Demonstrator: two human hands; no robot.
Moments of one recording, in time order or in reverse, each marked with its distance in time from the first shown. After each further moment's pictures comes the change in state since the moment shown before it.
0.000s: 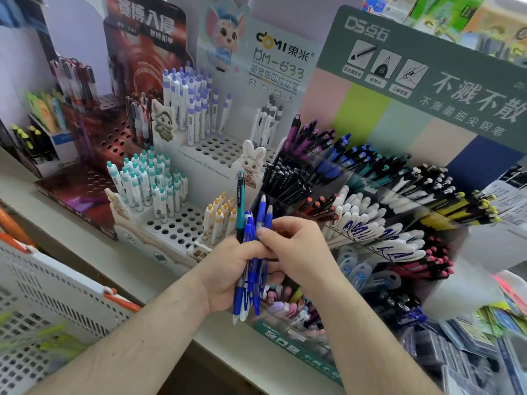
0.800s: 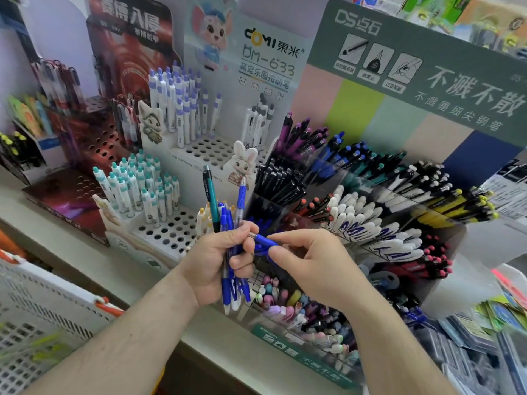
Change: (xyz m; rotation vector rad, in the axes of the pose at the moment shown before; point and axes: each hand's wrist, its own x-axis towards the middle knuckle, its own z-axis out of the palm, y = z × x) left_hand 0.019 0.005 -0.020 -0.283 0.006 0.012; right_hand -0.006 0.013 -0.036 -0.455 -0.041 -0.211
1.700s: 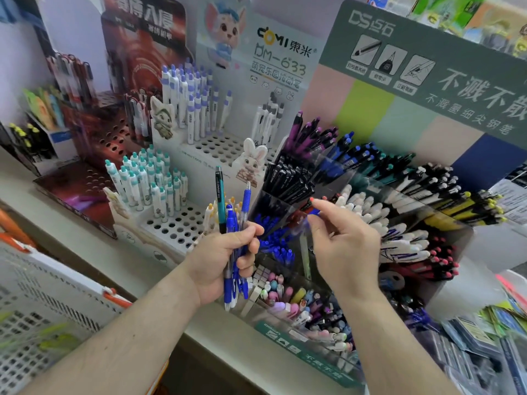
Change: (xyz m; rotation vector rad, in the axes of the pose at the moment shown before) left_hand -0.006 -0.003 -0.007 0.194 0.075 0.032; right_hand 0.018 0.029 0.012 -0.157 0.780 -0.339
